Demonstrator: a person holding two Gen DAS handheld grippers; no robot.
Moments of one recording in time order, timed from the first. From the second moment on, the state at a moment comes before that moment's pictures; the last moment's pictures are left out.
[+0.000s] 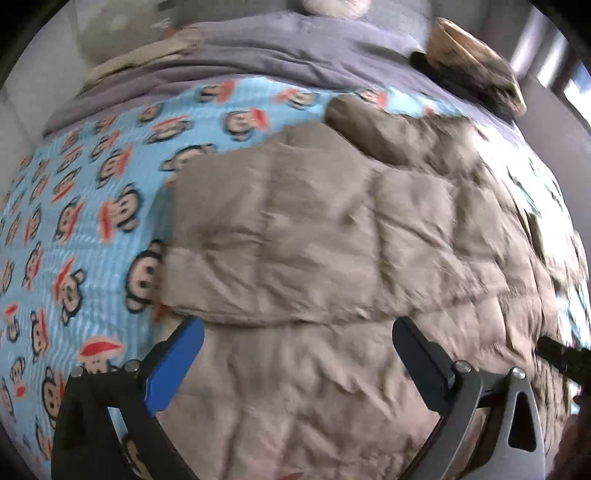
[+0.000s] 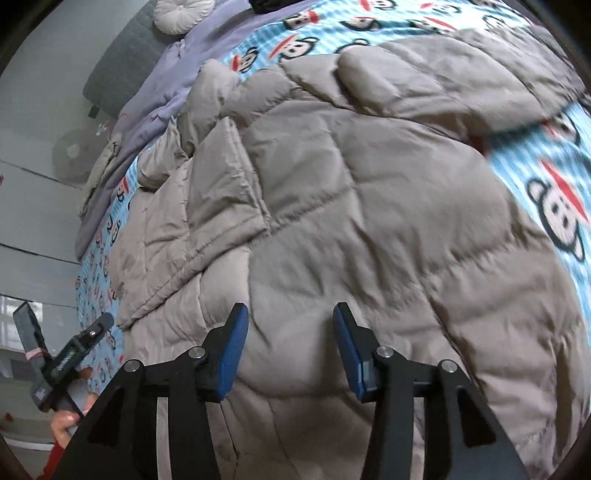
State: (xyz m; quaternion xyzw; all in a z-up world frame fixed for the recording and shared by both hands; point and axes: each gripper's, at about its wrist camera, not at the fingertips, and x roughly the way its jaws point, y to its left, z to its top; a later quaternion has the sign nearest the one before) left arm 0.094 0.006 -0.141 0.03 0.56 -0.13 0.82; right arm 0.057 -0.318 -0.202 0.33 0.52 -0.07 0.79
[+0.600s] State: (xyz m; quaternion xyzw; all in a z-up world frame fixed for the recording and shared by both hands) left arm 0.059 -0.142 -0.141 0.10 0.58 -0.18 0.79; right arm -0.024 -0.518 -0.186 0.48 0.39 -0.16 0.77
